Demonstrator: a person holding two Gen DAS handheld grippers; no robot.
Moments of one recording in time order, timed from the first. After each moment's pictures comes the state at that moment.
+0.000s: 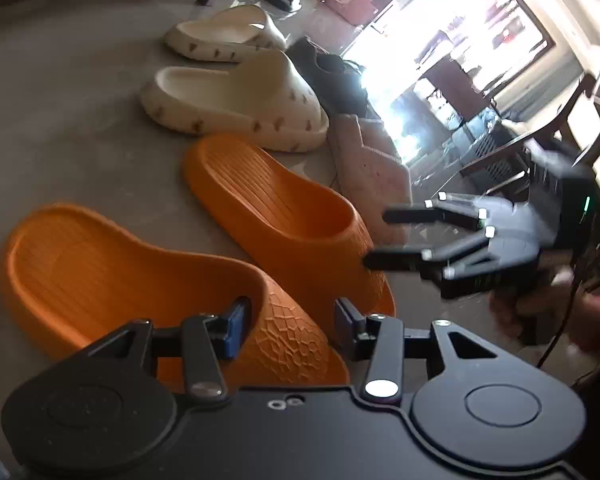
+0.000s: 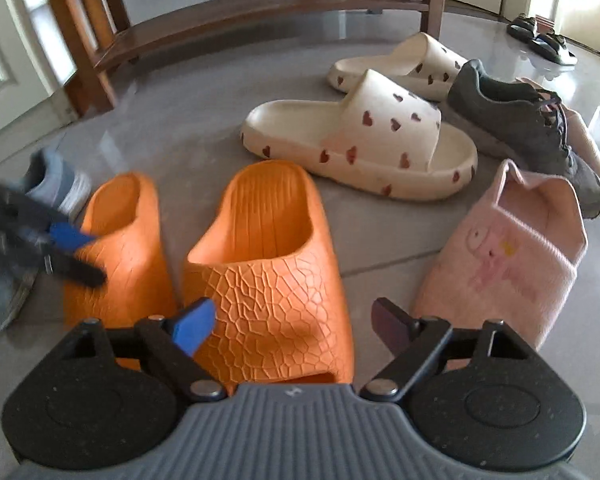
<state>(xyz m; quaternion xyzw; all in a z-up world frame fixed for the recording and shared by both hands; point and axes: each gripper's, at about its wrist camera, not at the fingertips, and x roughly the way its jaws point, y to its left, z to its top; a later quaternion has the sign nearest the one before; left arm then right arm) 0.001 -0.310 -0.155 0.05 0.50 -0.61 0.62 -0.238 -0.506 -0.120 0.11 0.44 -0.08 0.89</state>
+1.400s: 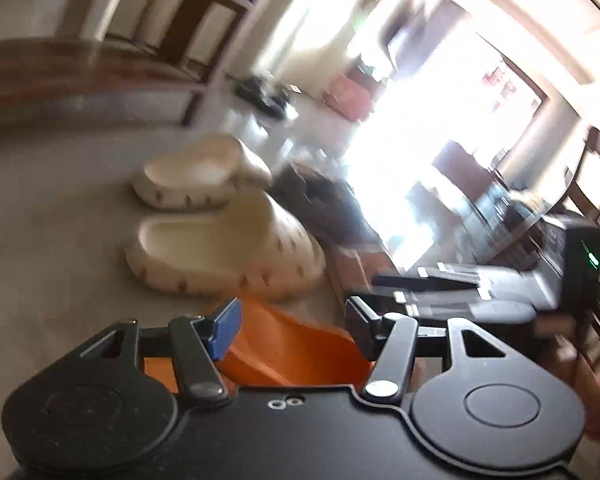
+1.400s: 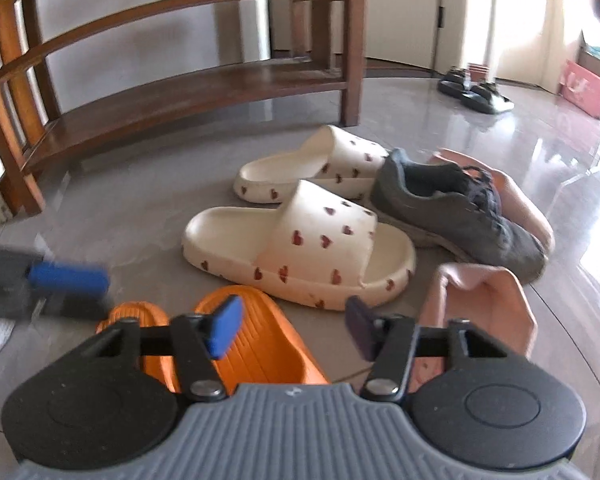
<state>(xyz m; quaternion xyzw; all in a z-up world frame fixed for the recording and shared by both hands) 0.012 -0.392 -0.110 -0.02 0.36 -0.58 0.73 -0.202 -0.542 -0.086 0.08 0.35 -0.18 0.91</state>
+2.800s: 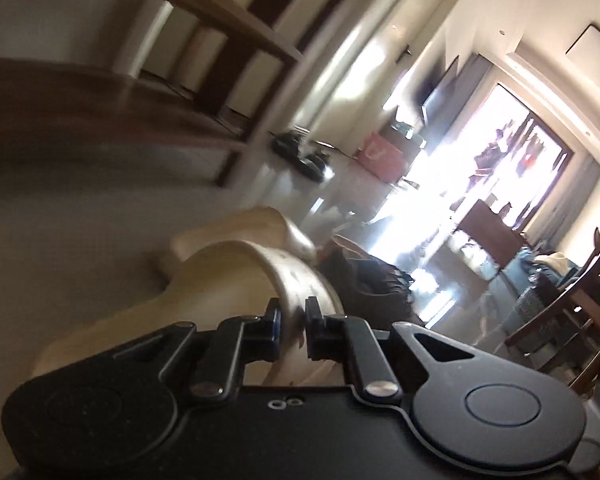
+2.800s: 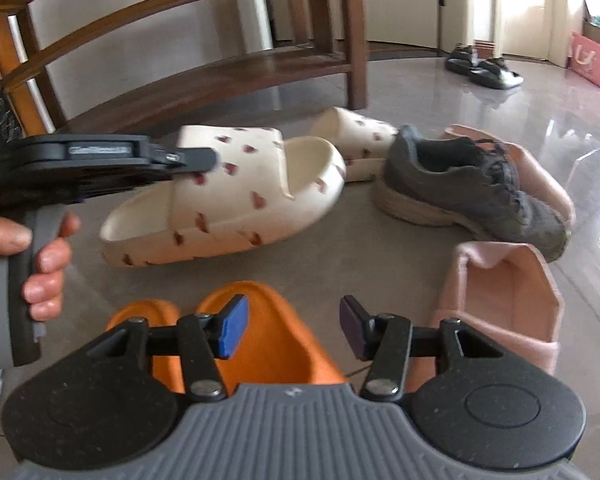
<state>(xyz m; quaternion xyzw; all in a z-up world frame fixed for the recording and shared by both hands) 0.066 -0.386 -0.108 -0.06 0.33 -0.53 0.78 -0.208 -0.544 -0.095 0.15 0.36 -0.12 0.91</state>
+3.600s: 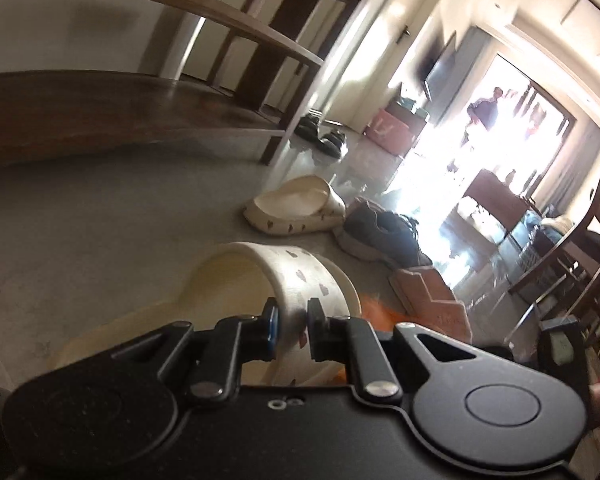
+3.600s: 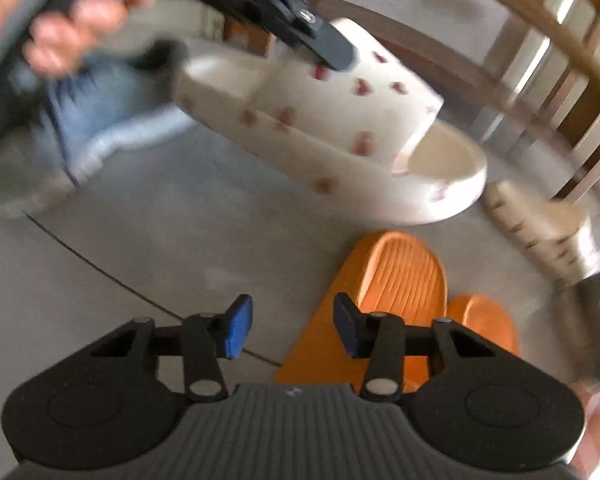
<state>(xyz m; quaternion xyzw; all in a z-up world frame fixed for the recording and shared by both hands) 0.057 -0.259 -0.093 -0.02 0.35 -0.55 0.76 -0.180 -0.392 -0.137 -0.19 0.42 0.05 0.89</state>
